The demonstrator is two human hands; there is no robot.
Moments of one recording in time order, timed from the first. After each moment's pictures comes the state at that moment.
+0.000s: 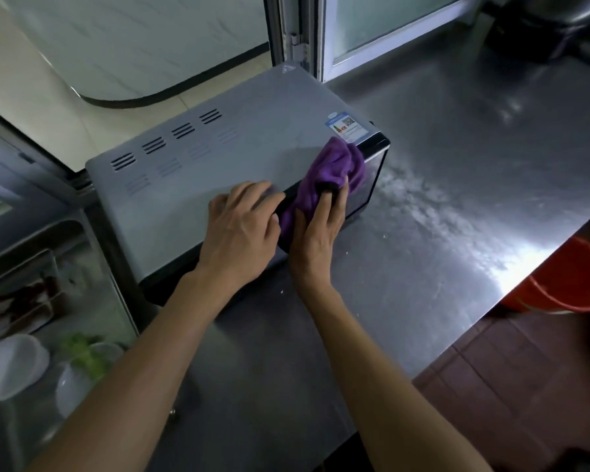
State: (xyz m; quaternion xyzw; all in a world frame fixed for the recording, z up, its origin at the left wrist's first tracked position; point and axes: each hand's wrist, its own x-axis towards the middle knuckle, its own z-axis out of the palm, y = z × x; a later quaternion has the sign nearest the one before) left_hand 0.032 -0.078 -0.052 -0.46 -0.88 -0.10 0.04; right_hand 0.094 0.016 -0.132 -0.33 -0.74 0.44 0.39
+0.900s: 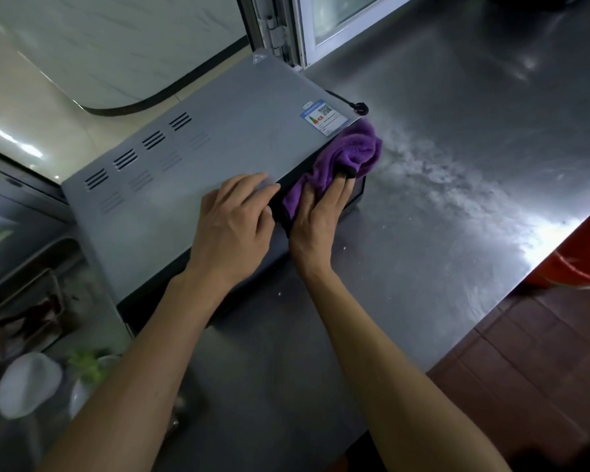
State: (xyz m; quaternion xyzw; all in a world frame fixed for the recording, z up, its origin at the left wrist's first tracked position) left_hand 0.029 -0.044 -0.053 -0.48 -0.87 -0.12 0.03; right_hand 0.083 0.058 -0.120 -0.37 -0.62 0.55 0.42
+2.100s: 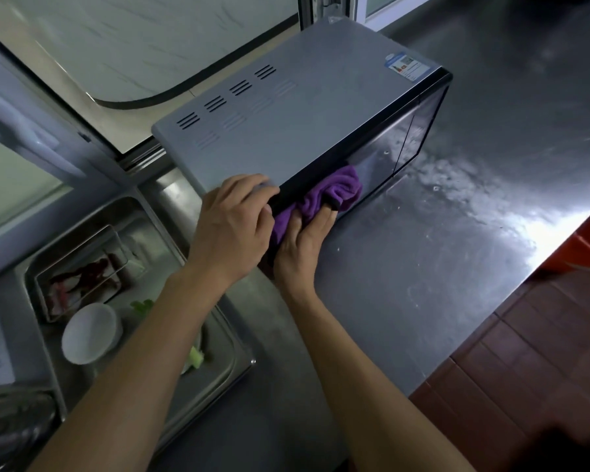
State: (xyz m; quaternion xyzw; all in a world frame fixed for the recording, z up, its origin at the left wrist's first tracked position) left_hand 0.007 -0.220 -0.053 -0.49 -0.86 -0.14 0.03; right_hand 0.071 -0.154 -0.136 -0.38 -0.58 0.61 0.39
